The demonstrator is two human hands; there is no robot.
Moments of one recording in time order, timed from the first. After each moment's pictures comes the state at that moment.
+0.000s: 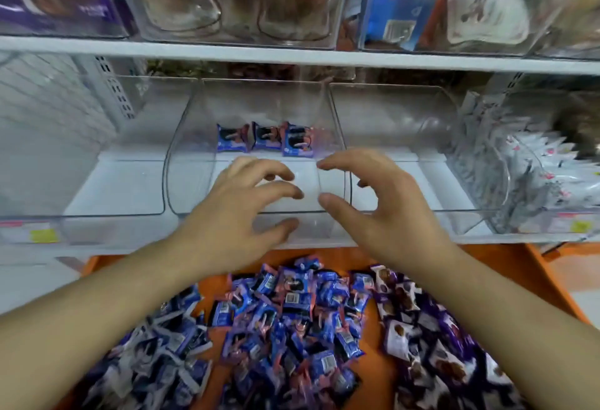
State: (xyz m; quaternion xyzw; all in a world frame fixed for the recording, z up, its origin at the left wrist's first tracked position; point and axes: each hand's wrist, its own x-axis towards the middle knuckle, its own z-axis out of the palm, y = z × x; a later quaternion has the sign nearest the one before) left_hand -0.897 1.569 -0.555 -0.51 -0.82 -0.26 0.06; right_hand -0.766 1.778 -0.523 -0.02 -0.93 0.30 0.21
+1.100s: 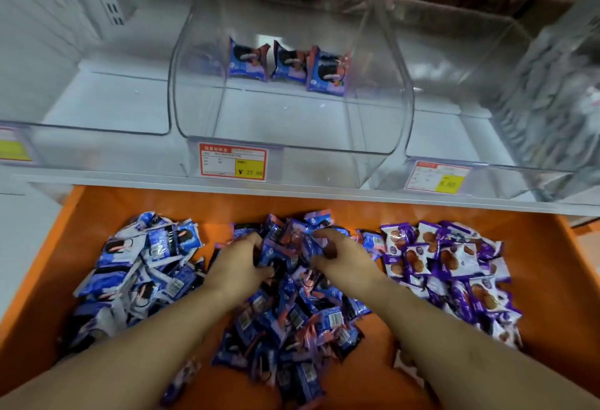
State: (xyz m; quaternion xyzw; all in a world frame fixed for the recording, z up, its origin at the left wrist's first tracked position) left_hand -0.853 1.529 -0.783 -0.17 -0.89 -0.29 -0.31; right_hand -0.760 1.736 -0.749 -0.26 -0.84 0.43 -0.18
